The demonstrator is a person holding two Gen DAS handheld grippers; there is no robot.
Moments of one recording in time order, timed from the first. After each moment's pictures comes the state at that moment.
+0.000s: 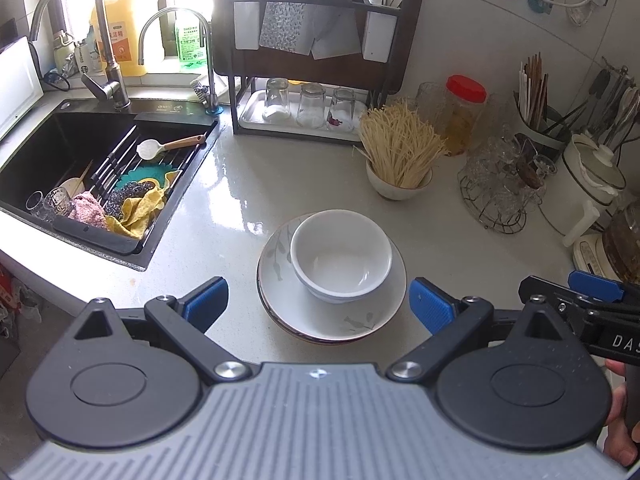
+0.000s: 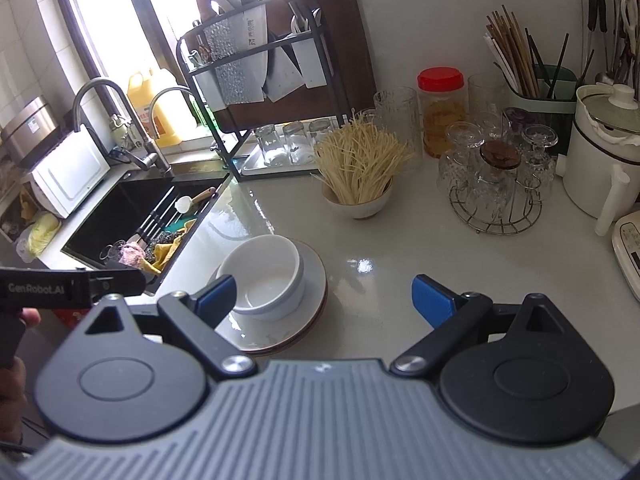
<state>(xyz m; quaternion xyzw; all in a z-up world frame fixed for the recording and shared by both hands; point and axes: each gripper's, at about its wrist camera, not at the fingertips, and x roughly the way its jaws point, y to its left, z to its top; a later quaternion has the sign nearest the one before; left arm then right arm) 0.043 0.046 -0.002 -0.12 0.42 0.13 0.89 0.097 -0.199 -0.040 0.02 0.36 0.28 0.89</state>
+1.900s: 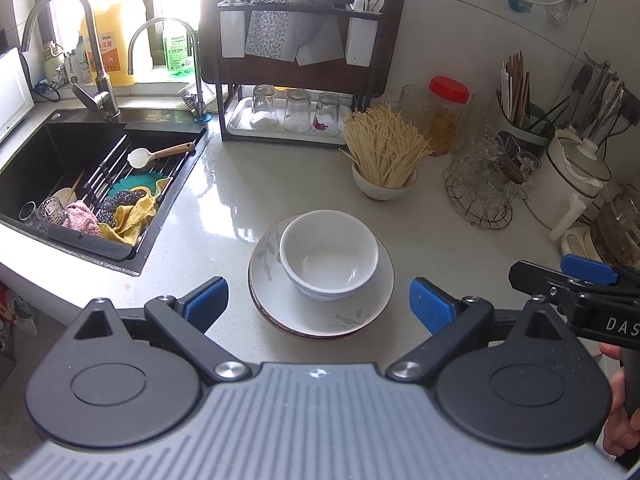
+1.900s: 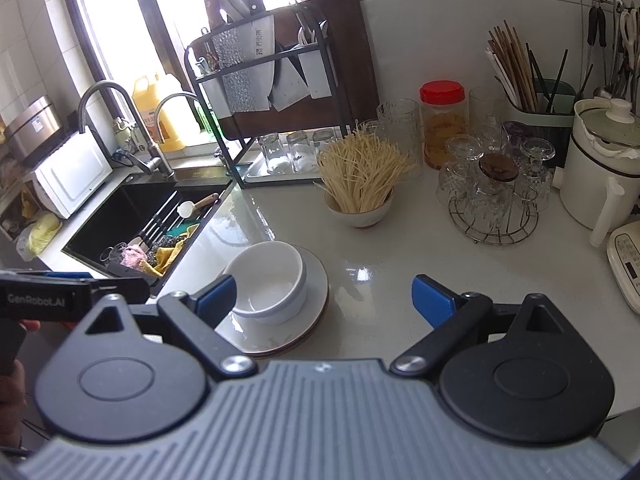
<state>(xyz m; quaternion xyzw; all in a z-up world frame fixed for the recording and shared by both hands) 0.029 0.034 0.005 -0.11 0.41 0.12 0.90 0.088 -0.202 -0.033 0.01 0.34 0.29 0.90</state>
